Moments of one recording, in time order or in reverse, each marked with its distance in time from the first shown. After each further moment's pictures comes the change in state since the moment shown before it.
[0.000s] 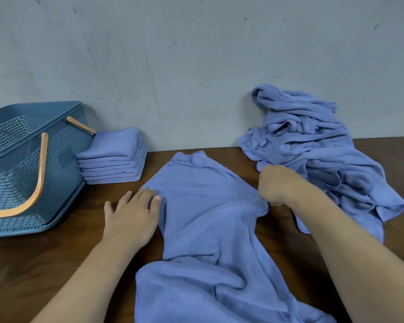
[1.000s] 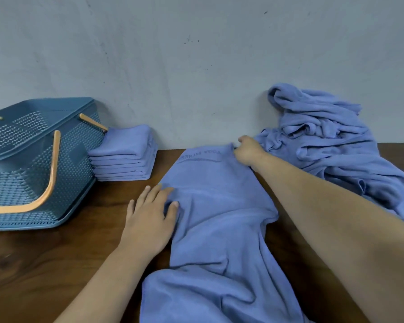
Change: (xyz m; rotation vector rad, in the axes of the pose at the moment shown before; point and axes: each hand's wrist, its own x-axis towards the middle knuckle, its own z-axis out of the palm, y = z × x) left_hand -0.006 0.007 0.016 -0.116 0.116 0.103; right_hand 0.142 -0.067 -0.005 0.552 0.123 -0.124
